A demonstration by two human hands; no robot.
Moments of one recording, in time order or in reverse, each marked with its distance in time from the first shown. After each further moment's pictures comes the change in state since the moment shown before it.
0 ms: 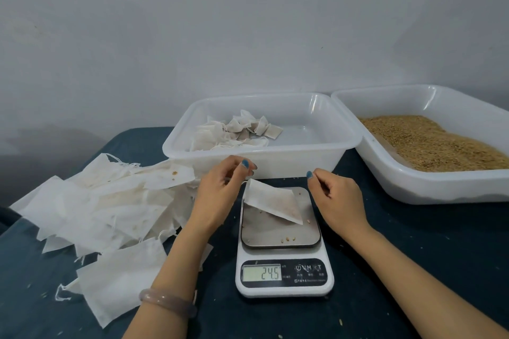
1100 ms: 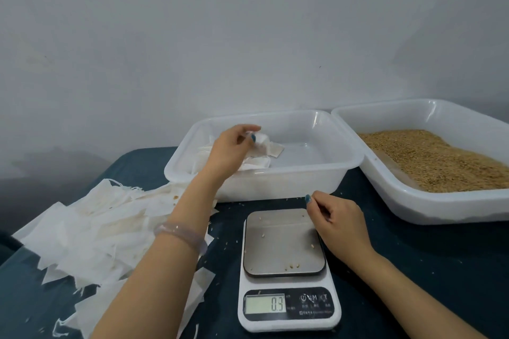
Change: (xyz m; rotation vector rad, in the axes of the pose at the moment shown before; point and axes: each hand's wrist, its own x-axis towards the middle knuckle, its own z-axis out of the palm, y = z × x) left_hand 0.103 0.040 -0.006 0.125 -0.051 -0.076; right_hand -0.001 -0.005 -0.001 0.019 -0.011 -0.032
